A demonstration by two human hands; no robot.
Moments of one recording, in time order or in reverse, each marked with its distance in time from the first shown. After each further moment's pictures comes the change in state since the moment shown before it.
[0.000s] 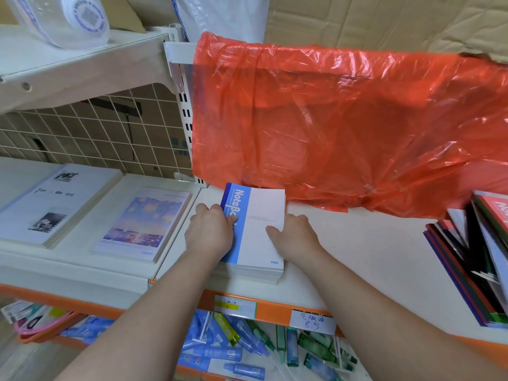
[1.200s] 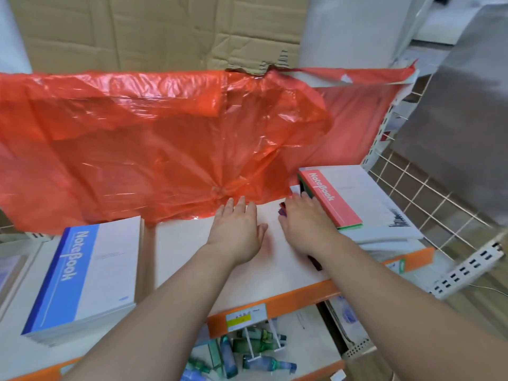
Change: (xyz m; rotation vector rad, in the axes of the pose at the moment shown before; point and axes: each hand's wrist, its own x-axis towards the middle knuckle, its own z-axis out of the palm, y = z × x) left_hand -0.100 0.257 0.059 0.283 -0.226 0.854; right_hand -0.075 0.199 -0.180 -0.537 0.307 0.120
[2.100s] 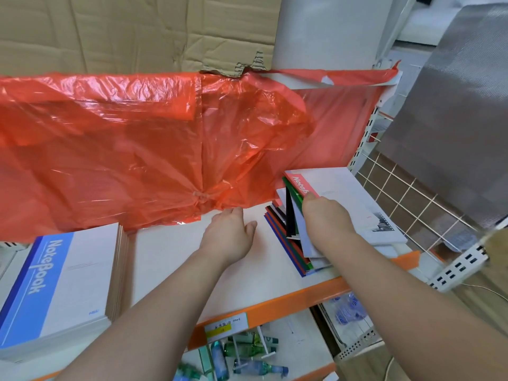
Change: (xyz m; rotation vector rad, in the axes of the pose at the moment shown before) left_hand 0.025 0.022 0.010 -0.327 0.035 -0.095; right_hand -0.014 0.052 -0.041 -0.219 0.025 0.159
